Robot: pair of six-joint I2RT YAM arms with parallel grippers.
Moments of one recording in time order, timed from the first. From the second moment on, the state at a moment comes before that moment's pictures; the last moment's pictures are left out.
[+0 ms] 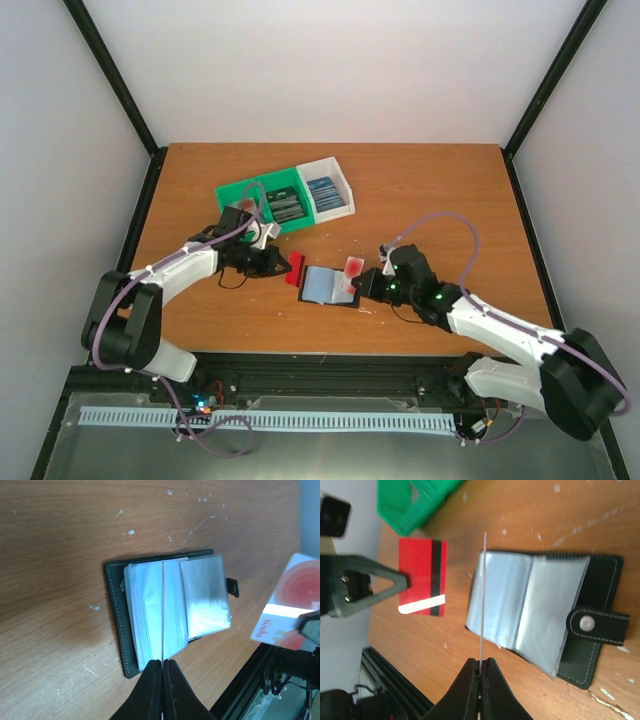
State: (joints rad) left arm -0.33 1.44 0.80 -0.40 0.67 -0.36; right arm 0.67 1.05 0.50 -0.06 -0.25 0.91
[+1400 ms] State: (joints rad) left arm -0.33 1.64 0.83 -0.39 0.64 -0.36; right arm 0.58 1.58 0.54 0.22 -0.60 0.88
